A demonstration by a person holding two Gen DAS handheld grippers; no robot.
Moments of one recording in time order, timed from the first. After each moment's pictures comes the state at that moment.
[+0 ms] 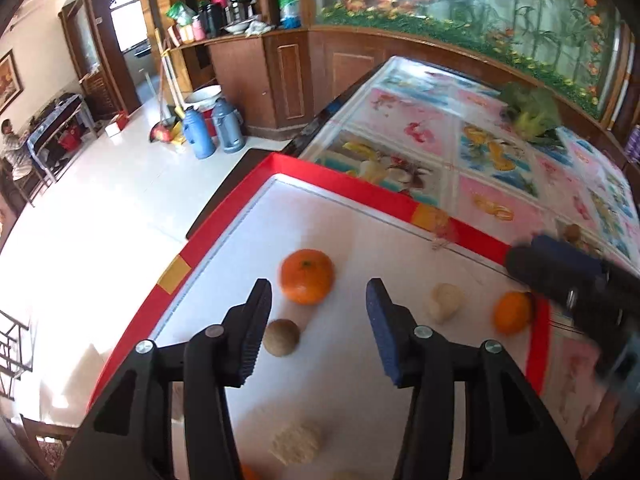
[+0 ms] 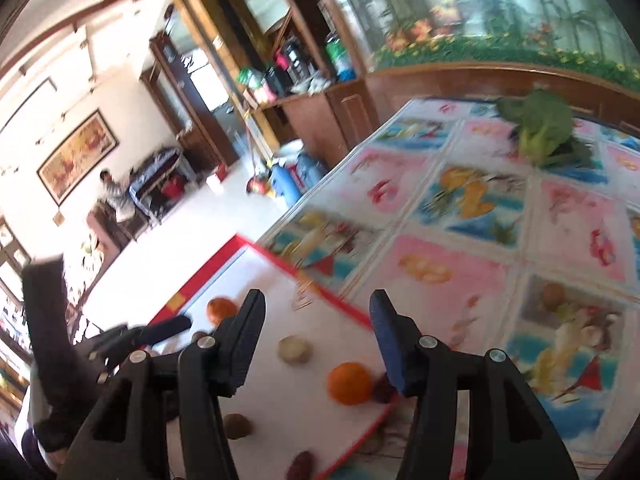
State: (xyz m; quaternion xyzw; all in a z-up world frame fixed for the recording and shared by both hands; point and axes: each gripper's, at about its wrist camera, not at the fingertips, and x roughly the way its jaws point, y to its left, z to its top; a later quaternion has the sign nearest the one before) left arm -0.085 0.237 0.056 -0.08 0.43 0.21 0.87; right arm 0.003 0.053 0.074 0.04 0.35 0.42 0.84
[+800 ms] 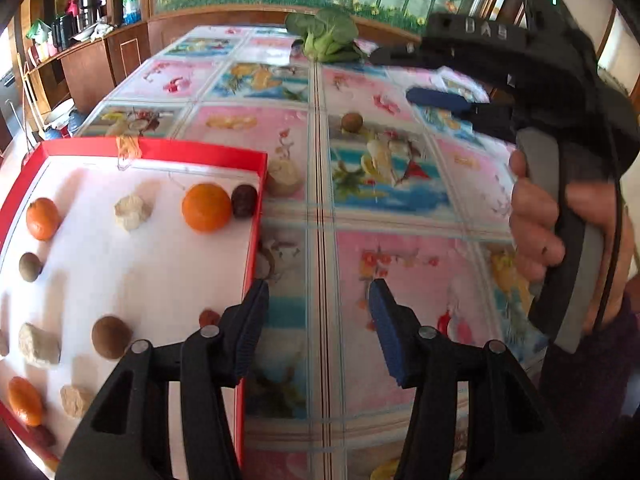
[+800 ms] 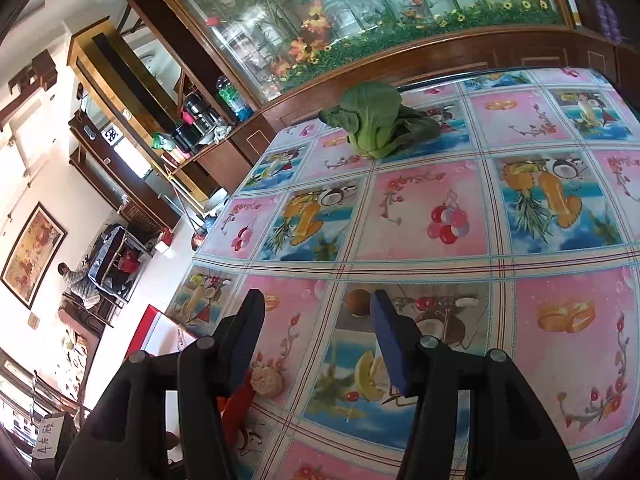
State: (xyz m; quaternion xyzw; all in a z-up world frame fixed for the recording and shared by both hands) left arm -0.081 0.088 0.026 -0.08 0.47 -0.05 0.88; right arm 0.065 -0.065 0.063 0.15 0.37 0.29 0.87
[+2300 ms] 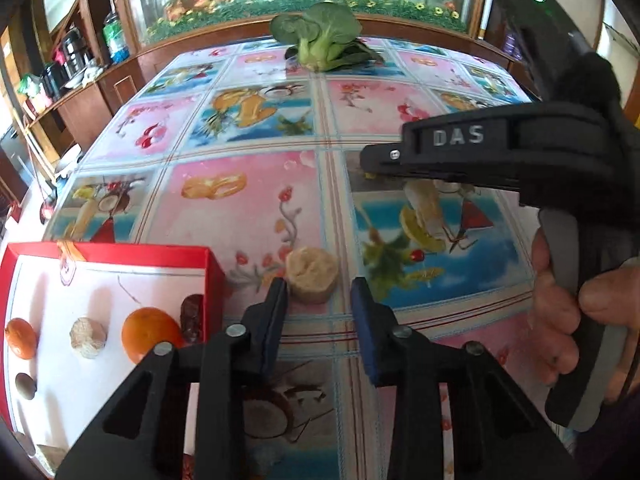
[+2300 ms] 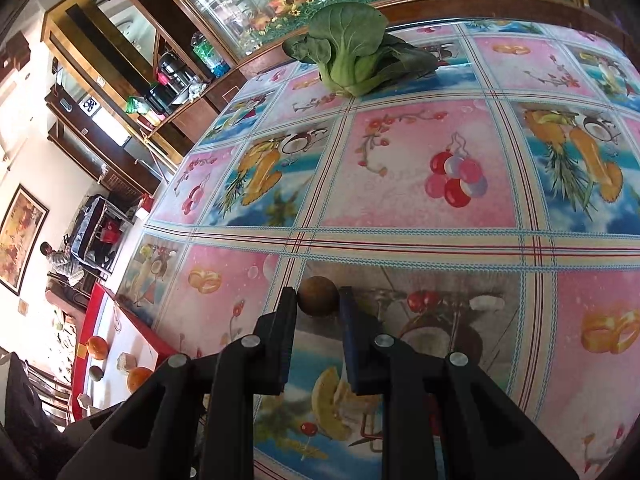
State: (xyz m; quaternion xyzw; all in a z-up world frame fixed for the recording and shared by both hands) left arm 0.002 0.075 0.008 0.01 0.46 -0.02 0.89; right arm 0.107 -0.046 0.013 0.11 0.45 0.28 0.84
